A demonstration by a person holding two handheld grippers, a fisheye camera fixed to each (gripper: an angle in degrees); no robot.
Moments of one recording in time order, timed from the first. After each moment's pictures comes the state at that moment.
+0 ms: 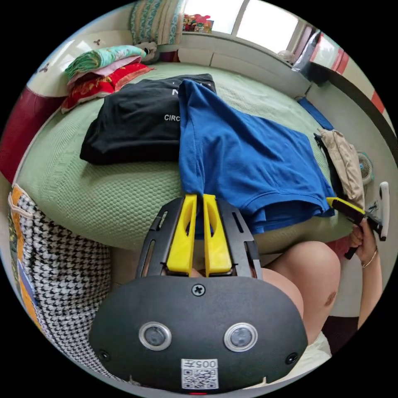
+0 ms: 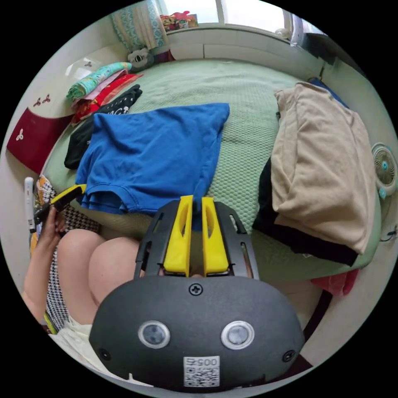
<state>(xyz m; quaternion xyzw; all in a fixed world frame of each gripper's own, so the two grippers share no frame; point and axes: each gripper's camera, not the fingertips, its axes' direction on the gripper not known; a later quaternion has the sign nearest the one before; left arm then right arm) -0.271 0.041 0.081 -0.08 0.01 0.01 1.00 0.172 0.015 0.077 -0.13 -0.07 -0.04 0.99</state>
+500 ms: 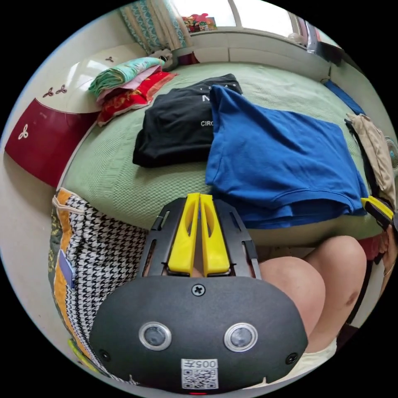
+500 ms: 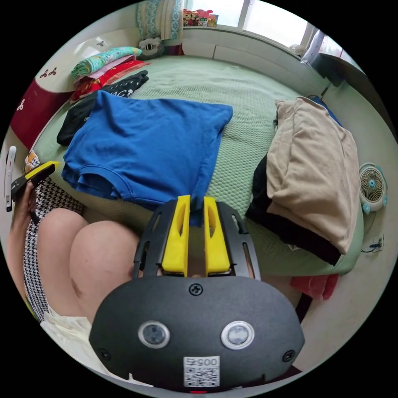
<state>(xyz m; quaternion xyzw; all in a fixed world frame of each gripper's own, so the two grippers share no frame) -0.189 0.030 0.032 -0.08 -0.09 0.04 0.99 0.153 0.028 0.061 -0.13 -0.03 -0.09 0.99</state>
